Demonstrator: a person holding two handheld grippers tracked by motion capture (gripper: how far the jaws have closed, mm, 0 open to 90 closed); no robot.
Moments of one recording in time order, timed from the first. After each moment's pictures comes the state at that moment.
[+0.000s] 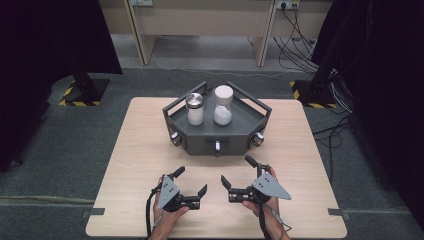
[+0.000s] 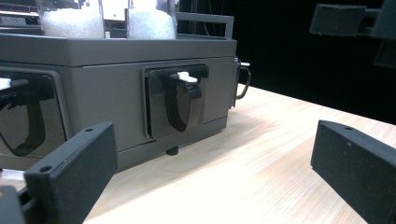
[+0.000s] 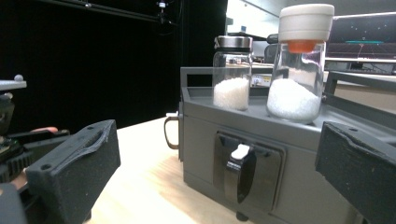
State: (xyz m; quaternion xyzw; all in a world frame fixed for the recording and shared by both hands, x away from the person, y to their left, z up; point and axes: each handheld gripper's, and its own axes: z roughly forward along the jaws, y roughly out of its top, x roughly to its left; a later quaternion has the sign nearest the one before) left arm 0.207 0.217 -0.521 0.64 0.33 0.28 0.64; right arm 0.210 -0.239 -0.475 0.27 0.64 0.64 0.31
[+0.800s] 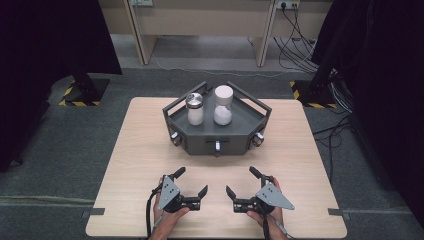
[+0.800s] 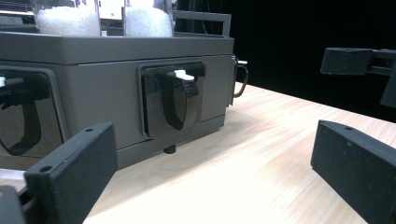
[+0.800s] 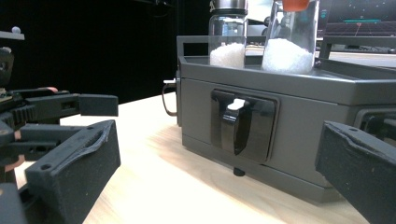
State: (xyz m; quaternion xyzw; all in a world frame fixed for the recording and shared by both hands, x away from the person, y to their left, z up) left arm 0.206 0.216 -0.522 0.64 0.32 0.28 0.64; right arm 0.193 -0.251 -0.496 0.29 0.66 0.62 0.30
